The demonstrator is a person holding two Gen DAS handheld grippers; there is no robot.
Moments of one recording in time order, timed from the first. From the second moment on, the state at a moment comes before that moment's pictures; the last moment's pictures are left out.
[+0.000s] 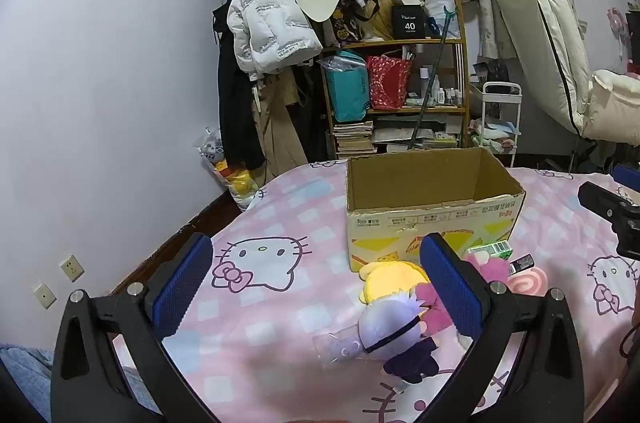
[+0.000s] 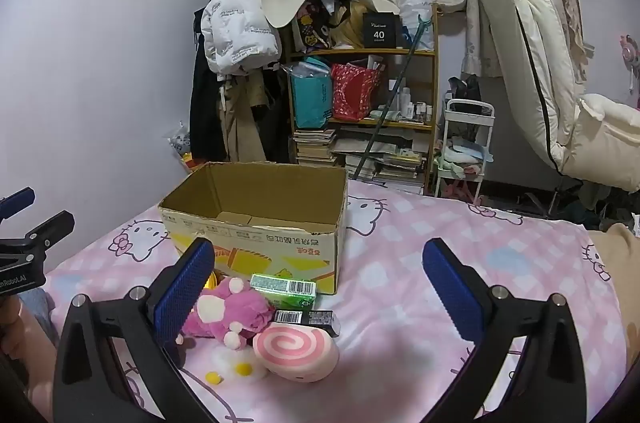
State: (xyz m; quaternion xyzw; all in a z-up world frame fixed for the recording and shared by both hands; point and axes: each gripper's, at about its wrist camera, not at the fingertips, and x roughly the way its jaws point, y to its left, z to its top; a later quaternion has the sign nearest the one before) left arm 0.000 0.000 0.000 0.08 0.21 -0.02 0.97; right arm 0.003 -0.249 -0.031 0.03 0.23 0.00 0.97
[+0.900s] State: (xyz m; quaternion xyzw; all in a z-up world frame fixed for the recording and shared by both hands) left arm 0.002 0.001 -0.005 0.09 0.22 -0.01 0.97; right arm 0.005 -0.245 -0.036 0.03 0.23 0.00 0.97
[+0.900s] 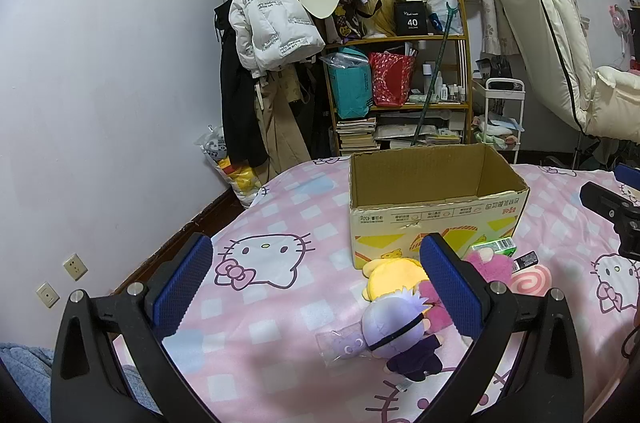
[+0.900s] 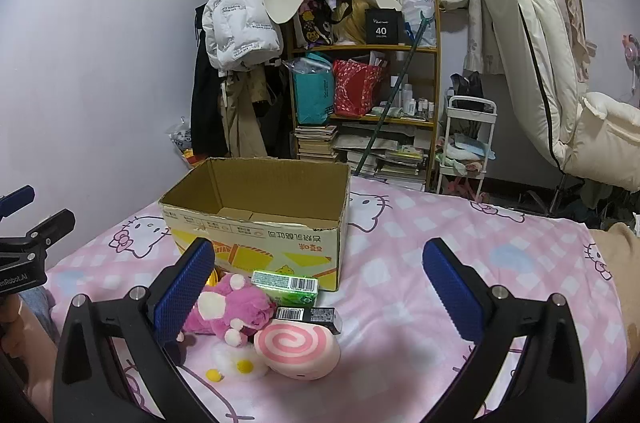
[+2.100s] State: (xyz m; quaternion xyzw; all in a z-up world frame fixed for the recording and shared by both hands) left arm 0.003 0.001 -0.005 0.09 0.22 -0.01 0.97; right arm 0.005 -0.245 -0.036 0.03 0.23 0.00 0.97
